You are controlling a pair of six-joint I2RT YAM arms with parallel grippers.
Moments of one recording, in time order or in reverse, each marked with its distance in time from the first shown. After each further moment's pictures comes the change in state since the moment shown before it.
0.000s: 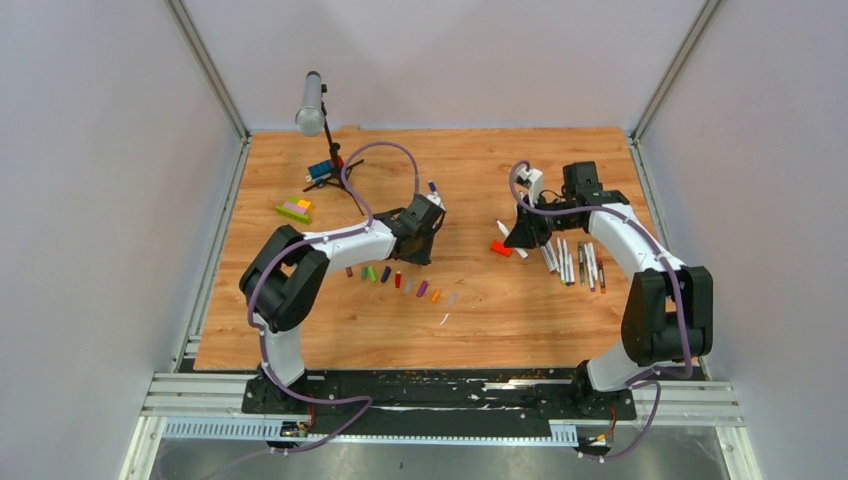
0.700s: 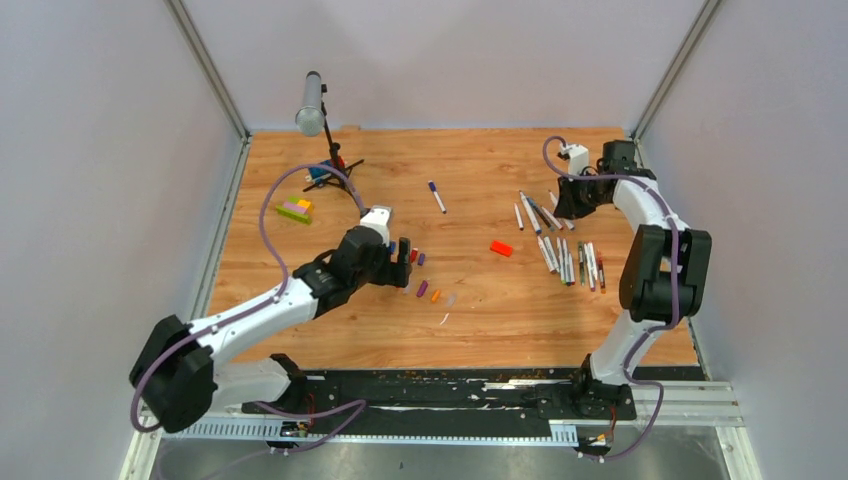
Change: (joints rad) left arm 0.000 -0.646 -0.489 0.192 -0.013 -0.003; right arm -0.231 0.224 0.201 0.039 0.300 -0.031
